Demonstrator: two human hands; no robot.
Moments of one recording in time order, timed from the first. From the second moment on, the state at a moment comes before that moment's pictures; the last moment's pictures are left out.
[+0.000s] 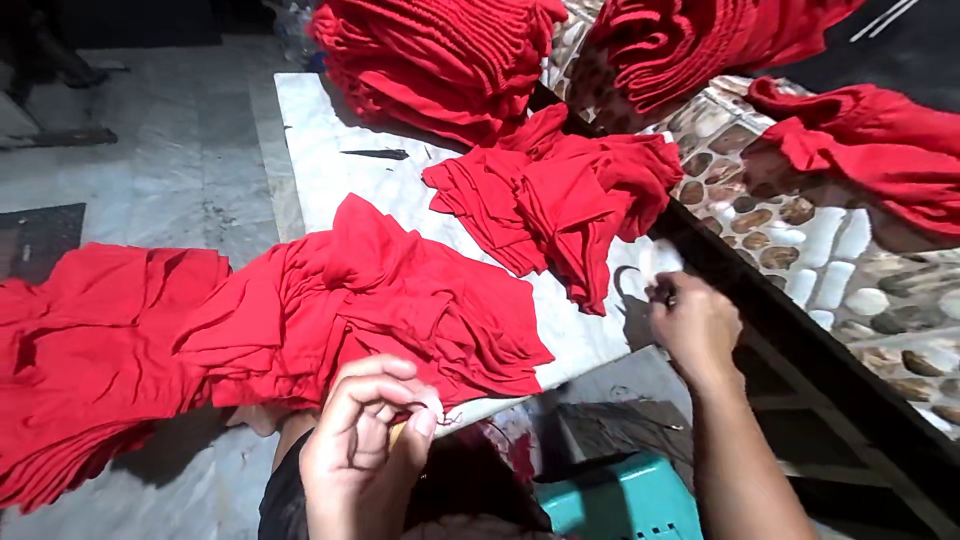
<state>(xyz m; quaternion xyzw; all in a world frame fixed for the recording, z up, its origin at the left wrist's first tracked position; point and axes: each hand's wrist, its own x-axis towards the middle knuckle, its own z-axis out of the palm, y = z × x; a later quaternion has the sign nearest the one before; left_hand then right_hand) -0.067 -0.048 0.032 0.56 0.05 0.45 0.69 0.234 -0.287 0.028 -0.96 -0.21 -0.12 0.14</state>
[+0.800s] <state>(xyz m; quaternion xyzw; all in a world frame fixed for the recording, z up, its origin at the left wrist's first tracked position) -0.075 -0.060 0.027 0.80 0.12 0.45 0.38 0.106 -0.166 0.104 -0.62 -0.74 0.18 0.16</state>
